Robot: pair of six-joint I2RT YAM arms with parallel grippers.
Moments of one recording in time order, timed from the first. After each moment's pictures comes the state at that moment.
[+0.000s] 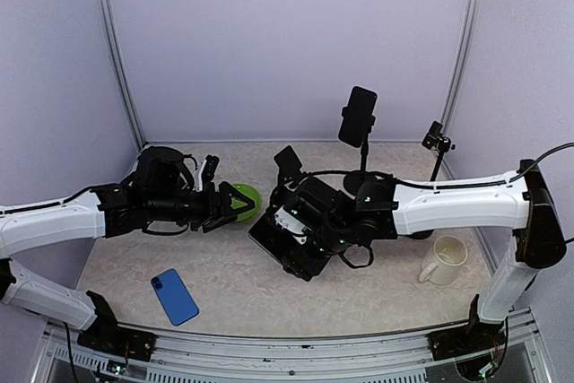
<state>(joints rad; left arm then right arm) -0.75 1.21 0.80 -0.10 0.29 -0.86 1.19 1.71 1.32 -0.62 0.14 0.16</state>
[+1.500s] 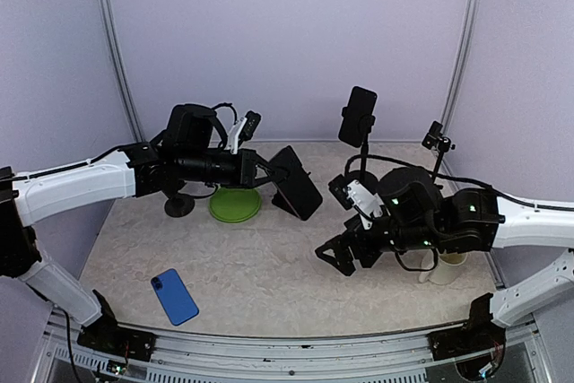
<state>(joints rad) -0.79 1.45 1.15 -0.14 0.37 -0.53 1.17 1.21 0.98 -0.43 0.15 0.30</state>
